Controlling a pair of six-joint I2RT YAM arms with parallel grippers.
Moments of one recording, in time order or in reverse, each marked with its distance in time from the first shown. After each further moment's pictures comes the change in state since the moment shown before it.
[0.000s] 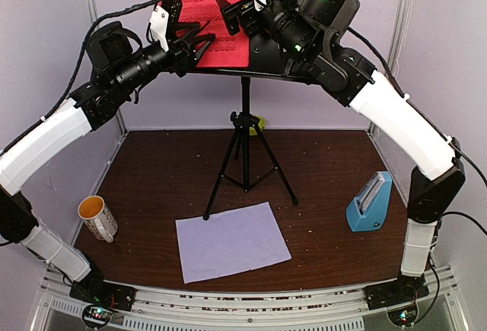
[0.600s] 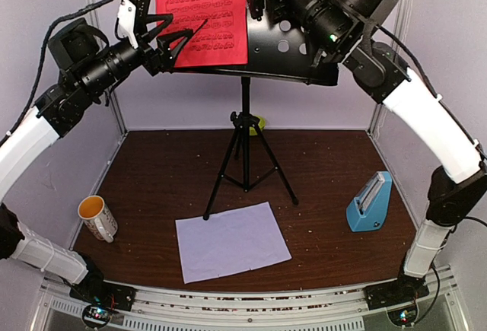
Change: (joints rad) left arm 0.000 -0.168 -0.027 -0.137 -0.036 0.026; right arm -0.001 -0.150 -0.103 0.005 -0.004 0.066
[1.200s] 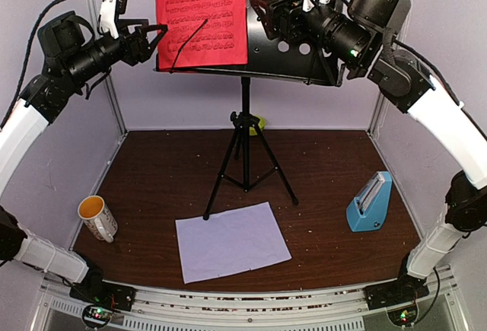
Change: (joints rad) left arm 0.183 0.008 0.108 -0.209 -0.001 -0.233; right arm 0.000 -0.160 -0.199 -0.150 -0.005 0.185
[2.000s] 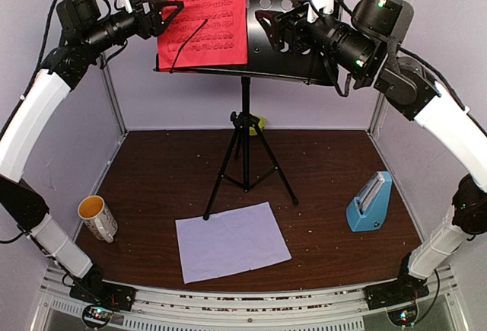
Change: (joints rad) left arm 0.064 0.267 0.352 -0.019 0.237 -0.083; right arm 0.000 -0.065 -0.108 -0.012 0.001 0.019
